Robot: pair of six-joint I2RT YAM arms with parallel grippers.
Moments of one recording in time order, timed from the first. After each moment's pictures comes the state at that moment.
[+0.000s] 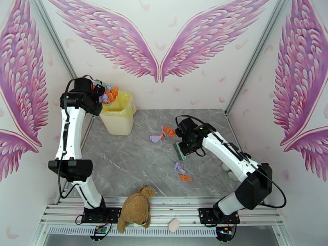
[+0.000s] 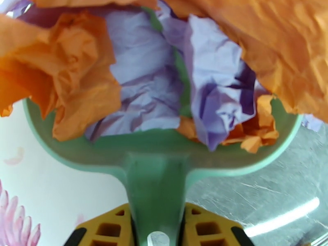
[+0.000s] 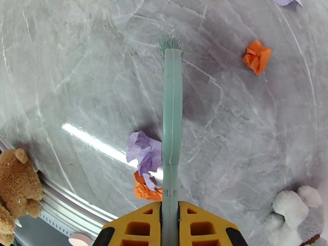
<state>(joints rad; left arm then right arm) 0.02 1.88 2.35 -1.31 -0.20 0.42 0.51 1.54 1.44 -1.20 0.00 0.07</state>
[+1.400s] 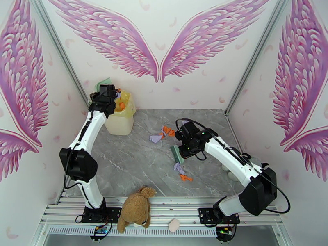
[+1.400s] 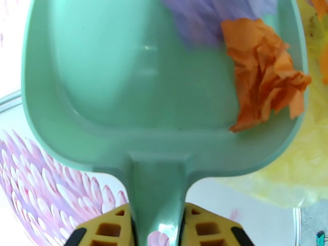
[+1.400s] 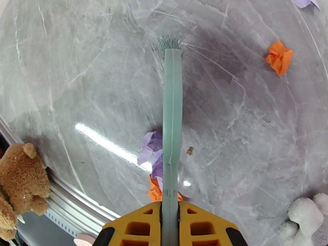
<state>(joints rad) -0.14 1.86 1.95 -0.55 -0.93 1.23 0.51 1.48 1.33 -1.11 -0.08 0.07</state>
